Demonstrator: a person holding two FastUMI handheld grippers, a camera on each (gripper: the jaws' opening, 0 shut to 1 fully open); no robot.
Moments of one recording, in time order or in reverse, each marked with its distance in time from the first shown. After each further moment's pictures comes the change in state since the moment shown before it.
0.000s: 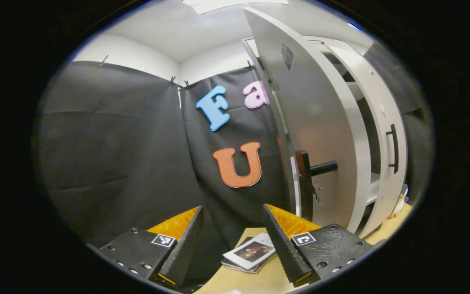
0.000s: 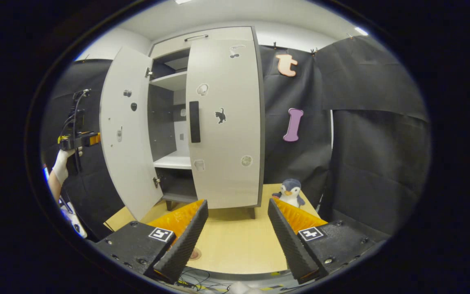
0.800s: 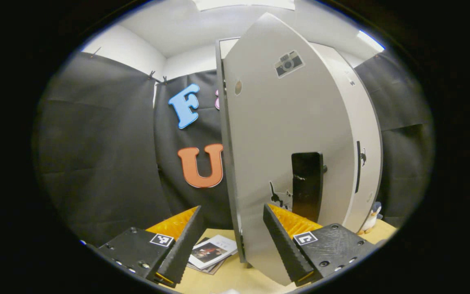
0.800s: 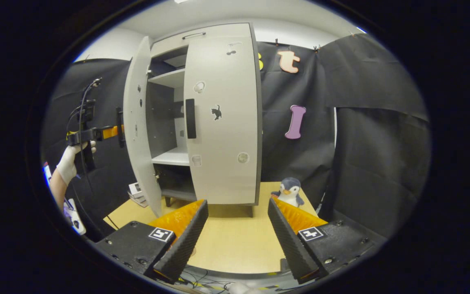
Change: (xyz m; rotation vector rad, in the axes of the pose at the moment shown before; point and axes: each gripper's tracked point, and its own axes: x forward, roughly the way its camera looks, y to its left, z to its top) left arm 0.000 -0.124 0.025 -0.088 -0.020 -0.192; right arm 0.005 -0.026 -0.001 -0.010 0.023 0.025
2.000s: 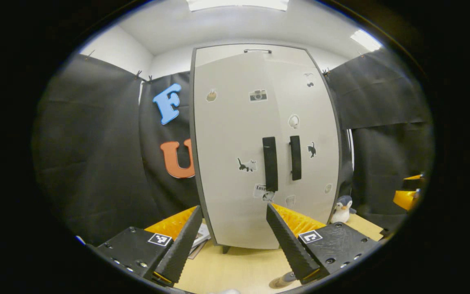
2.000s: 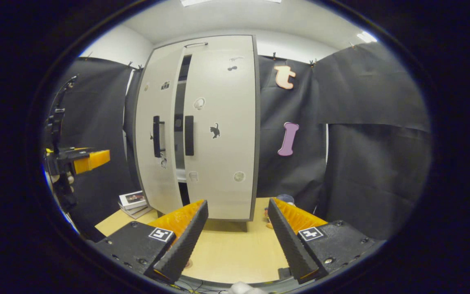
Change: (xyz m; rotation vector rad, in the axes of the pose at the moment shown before) left arm -0.121 -0.066 -0.032 -0.018 0.044 -0.106; right arm 0.008 0.021 0.036 -0.023 -0.116 -0.073
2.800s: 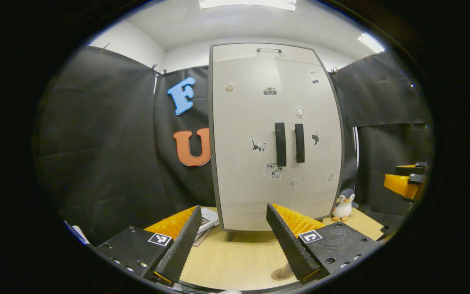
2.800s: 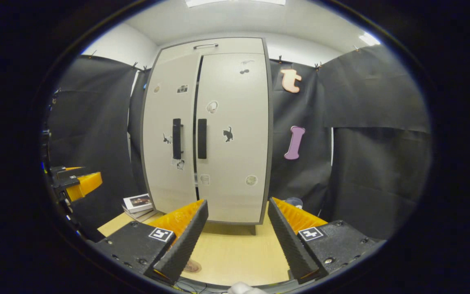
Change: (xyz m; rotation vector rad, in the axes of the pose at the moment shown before) left arm -0.042 0.015 -0.037 -0.027 0.036 0.043; right arm 0.004 0.037 0.005 -0.007 -0.022 0.010
